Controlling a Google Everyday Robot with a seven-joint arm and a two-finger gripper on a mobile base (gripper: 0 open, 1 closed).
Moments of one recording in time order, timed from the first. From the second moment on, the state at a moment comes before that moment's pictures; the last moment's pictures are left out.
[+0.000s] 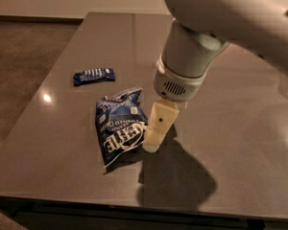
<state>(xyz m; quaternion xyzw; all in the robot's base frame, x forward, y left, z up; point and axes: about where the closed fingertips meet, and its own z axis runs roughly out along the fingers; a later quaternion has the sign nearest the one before) 0.448 -0.046 0.892 -0.59 0.80 0.04 0.12</state>
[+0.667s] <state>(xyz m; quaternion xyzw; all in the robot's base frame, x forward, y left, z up) 0.454 -0.006 0.851 -0.59 0.80 0.06 0.10</state>
